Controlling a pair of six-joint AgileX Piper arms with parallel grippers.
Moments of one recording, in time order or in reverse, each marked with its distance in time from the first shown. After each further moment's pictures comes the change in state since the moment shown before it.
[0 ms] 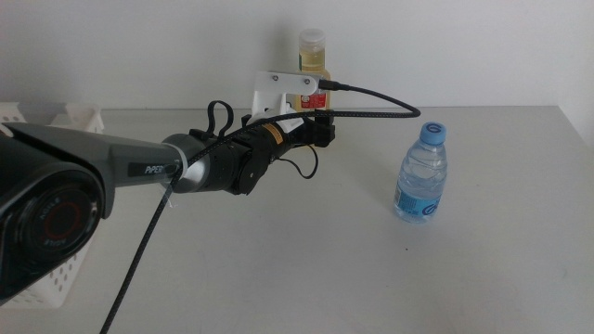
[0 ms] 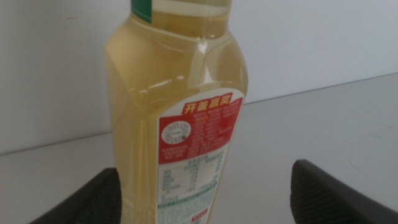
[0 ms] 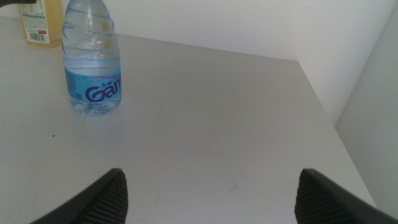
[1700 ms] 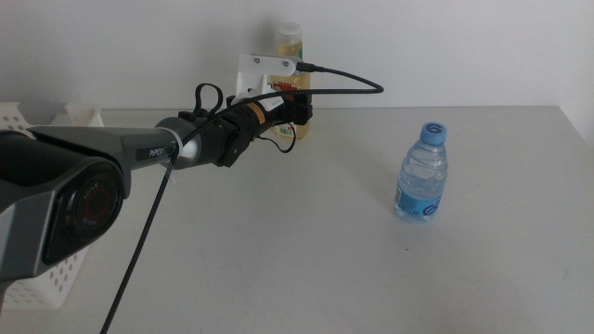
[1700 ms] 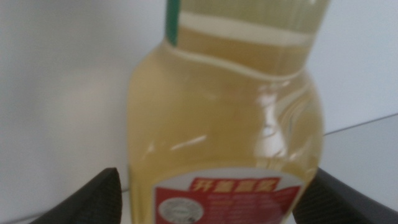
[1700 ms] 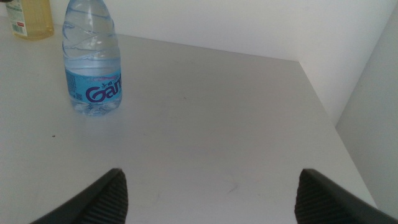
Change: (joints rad) left arm 0.117 0.176 -0.289 0.221 0.095 -0.158; right arm 0.000 0.000 0.000 0.000 0.000 0.000
